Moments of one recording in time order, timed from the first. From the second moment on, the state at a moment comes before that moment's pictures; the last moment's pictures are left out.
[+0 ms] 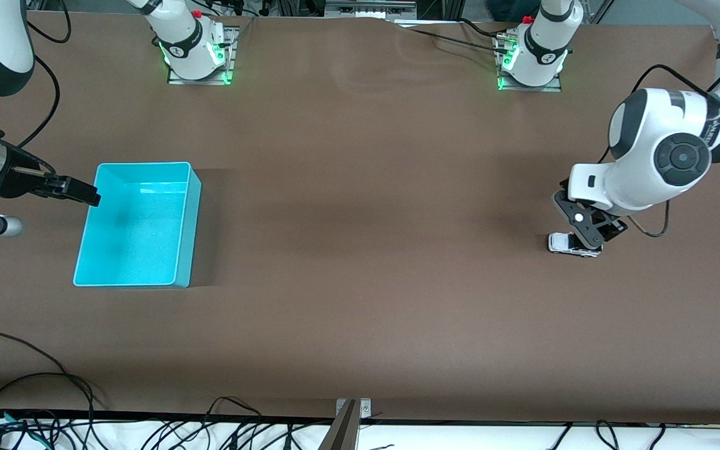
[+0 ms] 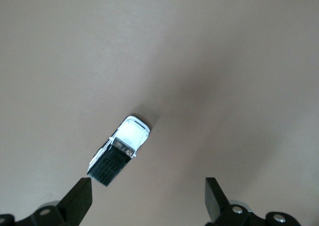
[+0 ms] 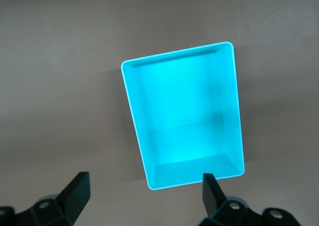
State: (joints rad) left arm -0.01 0.21 -0.11 -1.94 0.13 2.01 0.86; right arm 0.01 0.27 0.04 -1.36 0.00 1.54 0.22
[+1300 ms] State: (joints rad) left arm 0.11 0.44 -0.10 -2.03 0.28 2.38 1.42; right arm 0.01 0.27 0.04 -1.36 0.00 1.54 0.22
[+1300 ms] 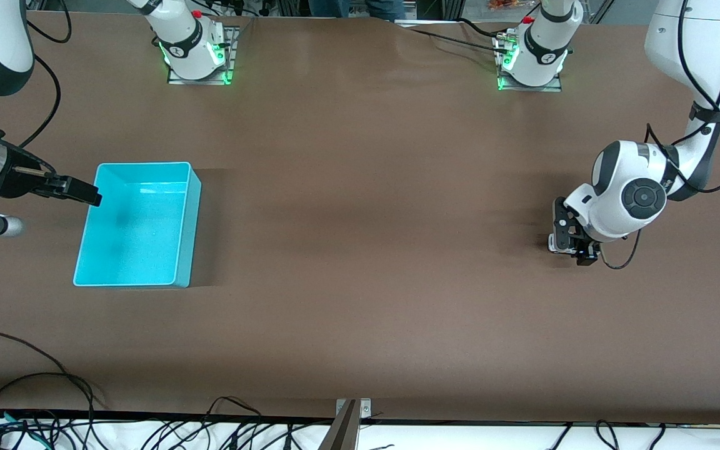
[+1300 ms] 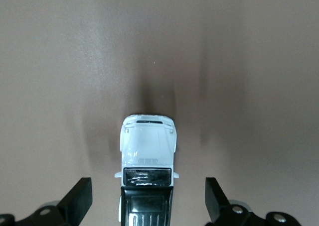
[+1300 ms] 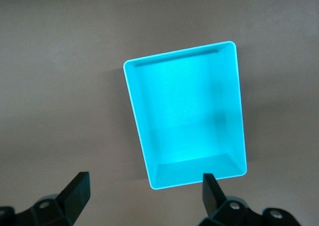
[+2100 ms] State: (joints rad) left arm 0.16 0.49 -0.11 -2.03 0.30 2.45 1.48; right arm 0.01 0.27 0.04 -1.36 0.00 1.54 0.22
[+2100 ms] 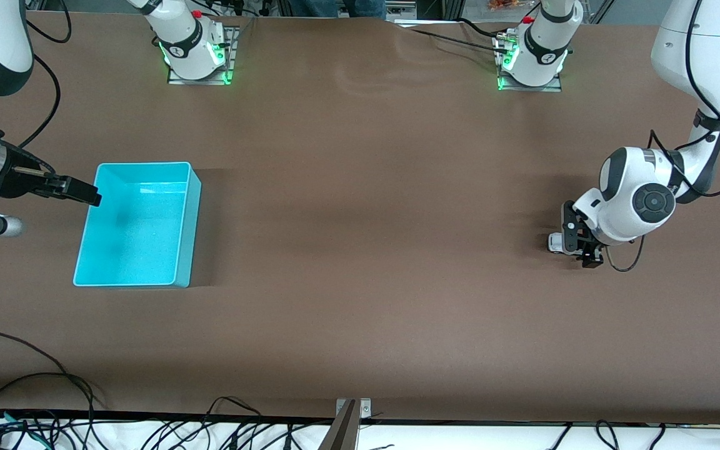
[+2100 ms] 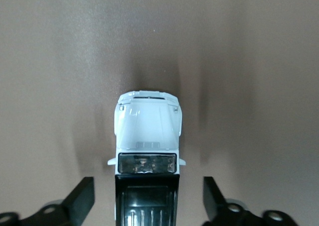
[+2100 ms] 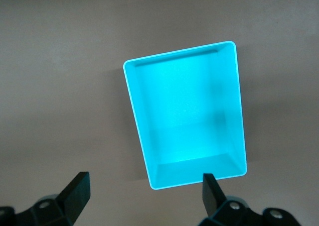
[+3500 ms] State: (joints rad) left arm 0.19 0.49 -0.11 -2.03 0.30 2.47 1.39; right arm 0.01 0.27 0.04 -1.36 0.00 1.54 0.22
